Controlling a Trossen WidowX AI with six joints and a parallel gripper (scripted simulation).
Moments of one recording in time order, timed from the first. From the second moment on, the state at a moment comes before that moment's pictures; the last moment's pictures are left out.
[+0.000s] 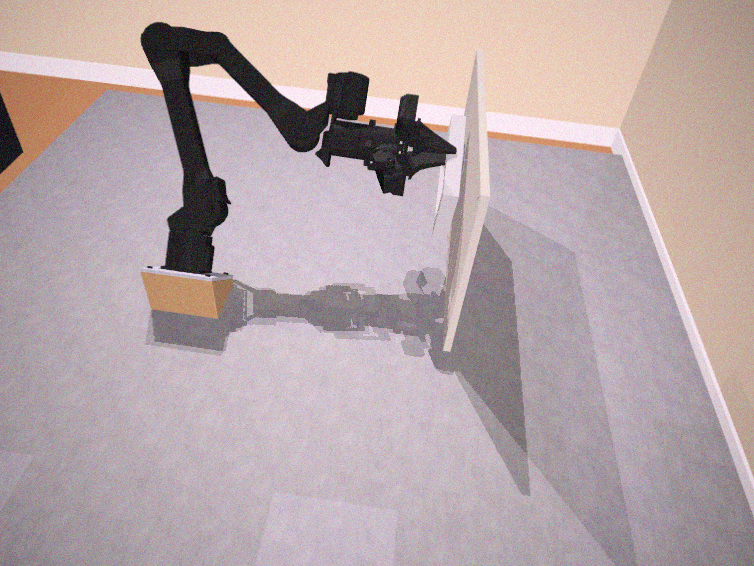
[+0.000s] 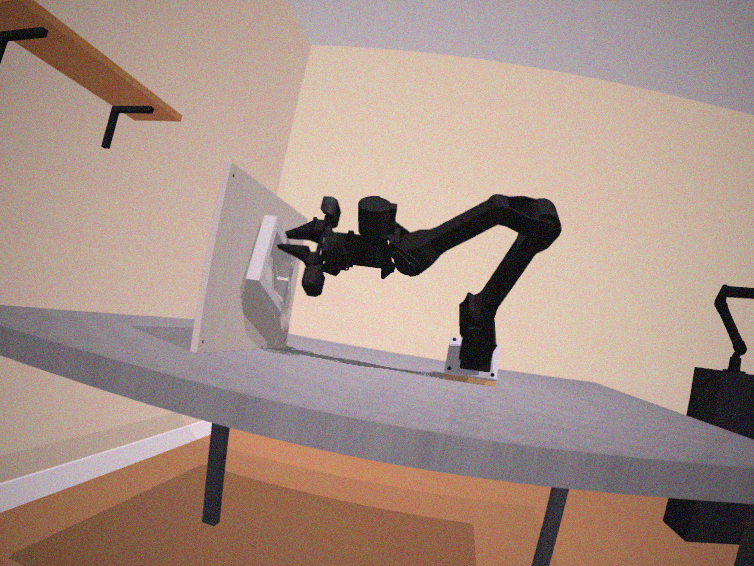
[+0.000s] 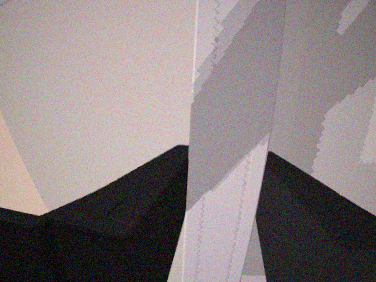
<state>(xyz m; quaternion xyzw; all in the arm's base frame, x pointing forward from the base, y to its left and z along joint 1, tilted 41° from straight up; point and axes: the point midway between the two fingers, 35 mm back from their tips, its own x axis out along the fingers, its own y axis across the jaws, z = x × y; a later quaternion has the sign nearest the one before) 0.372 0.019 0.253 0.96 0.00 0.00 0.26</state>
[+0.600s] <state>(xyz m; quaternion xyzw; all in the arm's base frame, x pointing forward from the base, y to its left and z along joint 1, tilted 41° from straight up) 0.372 0.019 0.254 0.96 -0.01 0.00 0.26</state>
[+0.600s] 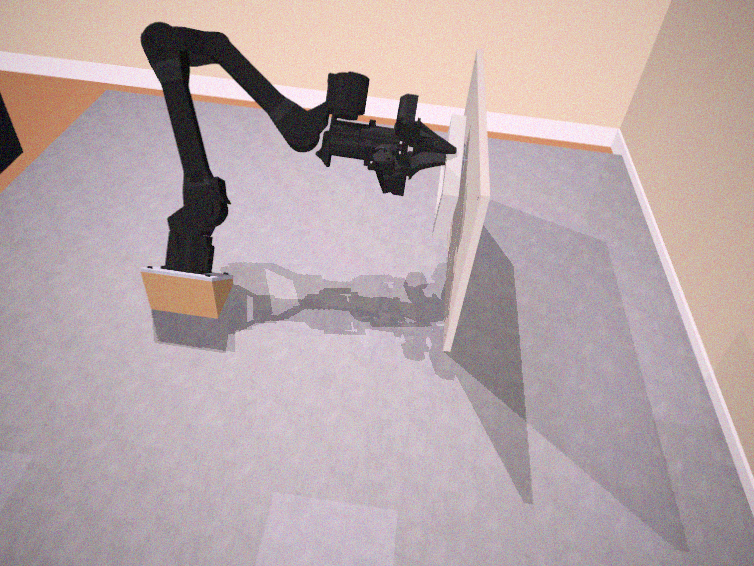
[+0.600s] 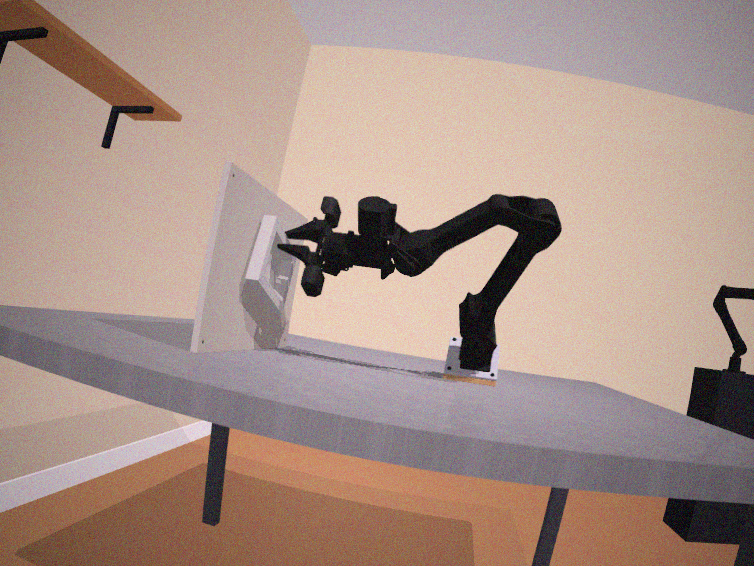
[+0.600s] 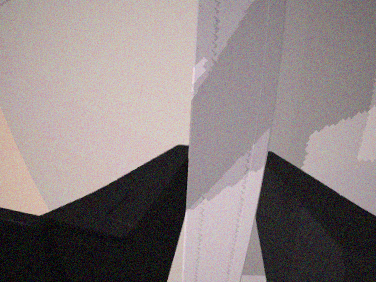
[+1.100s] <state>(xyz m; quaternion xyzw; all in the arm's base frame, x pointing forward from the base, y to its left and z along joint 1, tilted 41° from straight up) 0.372 0.020 0.255 0.96 -0.01 0.00 0.26</state>
